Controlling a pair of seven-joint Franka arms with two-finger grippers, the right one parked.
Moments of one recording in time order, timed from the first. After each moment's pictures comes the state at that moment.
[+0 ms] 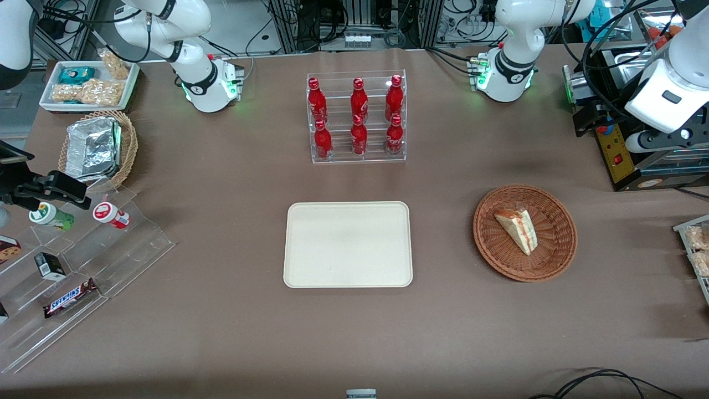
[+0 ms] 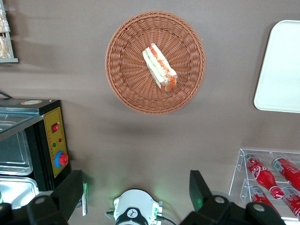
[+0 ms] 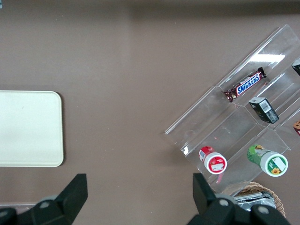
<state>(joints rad) 0.07 -0.03 -0.21 -1.53 0.04 1.33 -0.20</state>
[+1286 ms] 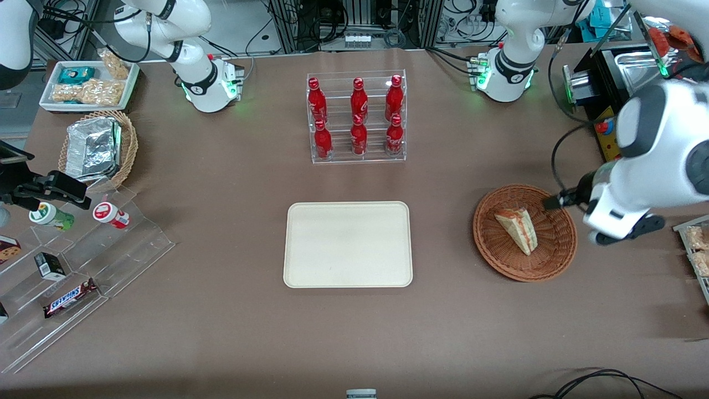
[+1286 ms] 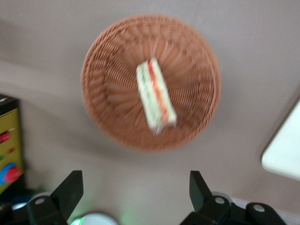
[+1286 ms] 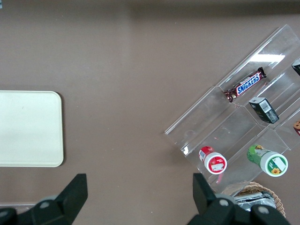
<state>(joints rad) 0.07 0.27 -0.20 -1.63 0.04 1.66 -0.48</state>
